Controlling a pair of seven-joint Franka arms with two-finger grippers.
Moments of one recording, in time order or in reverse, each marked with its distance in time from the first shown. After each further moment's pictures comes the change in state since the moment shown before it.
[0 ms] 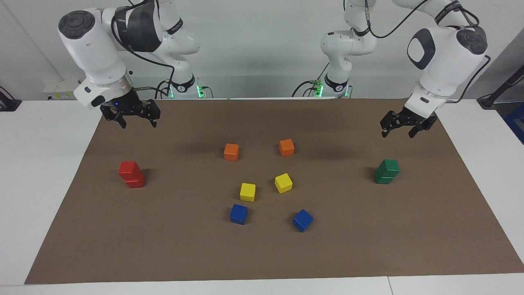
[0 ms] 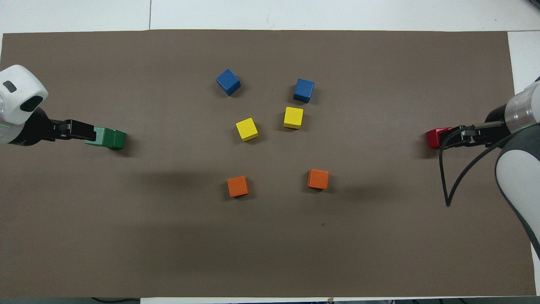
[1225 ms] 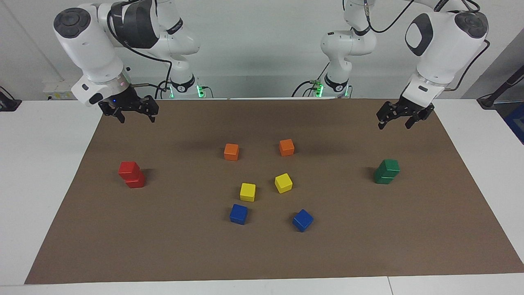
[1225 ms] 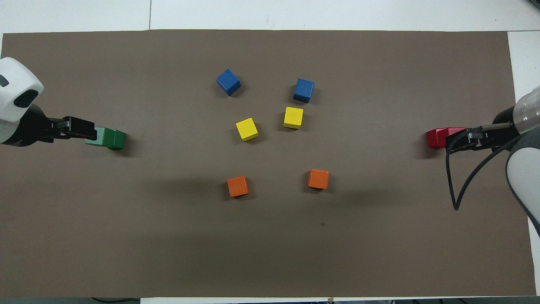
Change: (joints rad) left arm -0.002 -0.025 -0.054 0.083 0.005 -0.100 -0.093; right arm -0.007 0.000 -0.003 0.029 -0.002 -0.061 0.000
